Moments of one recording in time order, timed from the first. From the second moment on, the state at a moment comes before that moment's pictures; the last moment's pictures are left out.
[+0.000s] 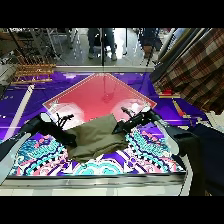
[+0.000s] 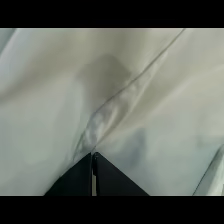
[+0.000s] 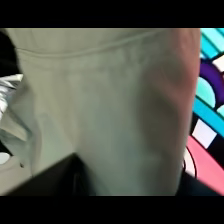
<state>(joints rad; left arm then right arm) -0.05 -1.61 1.11 1.00 -1.31 -1.09 0.15 -2.11 1.60 -0.49 1.52 1.06</state>
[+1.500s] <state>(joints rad) -0.05 -0.99 1.19 0.99 -1.46 -1.09 -1.54 -1.28 1.25 -1.34 1.54 1.33</state>
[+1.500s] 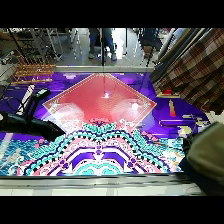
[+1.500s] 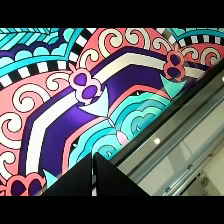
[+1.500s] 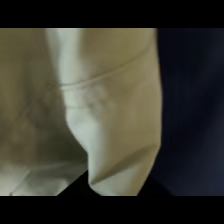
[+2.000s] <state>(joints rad) -0.05 -1.00 1.19 1.09 -1.45 -1.12 -1.34 -1.30 1.38 -1.18 1.25 1.31</state>
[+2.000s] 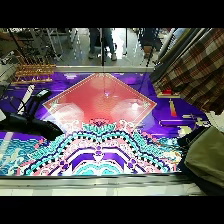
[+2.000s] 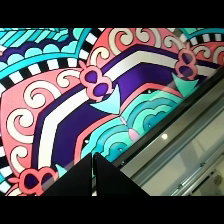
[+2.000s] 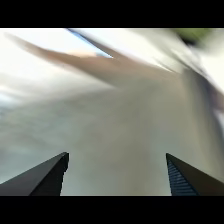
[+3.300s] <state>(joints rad) -0.06 -0.84 1.20 2.08 -1.26 -1.86 -0.22 -1.30 1.51 -1.34 0.55 1.28</state>
